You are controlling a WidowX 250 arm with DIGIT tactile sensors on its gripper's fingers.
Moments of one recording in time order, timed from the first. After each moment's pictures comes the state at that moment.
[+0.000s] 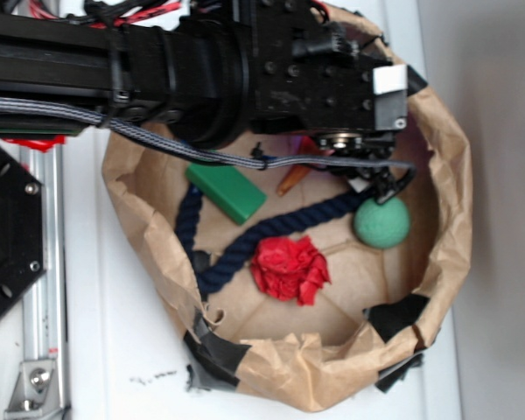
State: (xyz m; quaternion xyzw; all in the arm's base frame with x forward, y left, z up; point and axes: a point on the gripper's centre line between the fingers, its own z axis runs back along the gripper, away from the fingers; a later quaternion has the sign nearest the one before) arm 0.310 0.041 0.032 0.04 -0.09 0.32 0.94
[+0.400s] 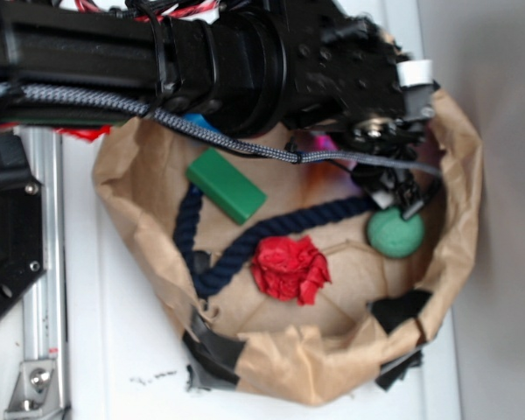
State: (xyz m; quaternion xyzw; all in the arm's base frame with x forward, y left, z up) arm 0.316 0.030 0.011 -0.03 -0.05 0.32 0.95
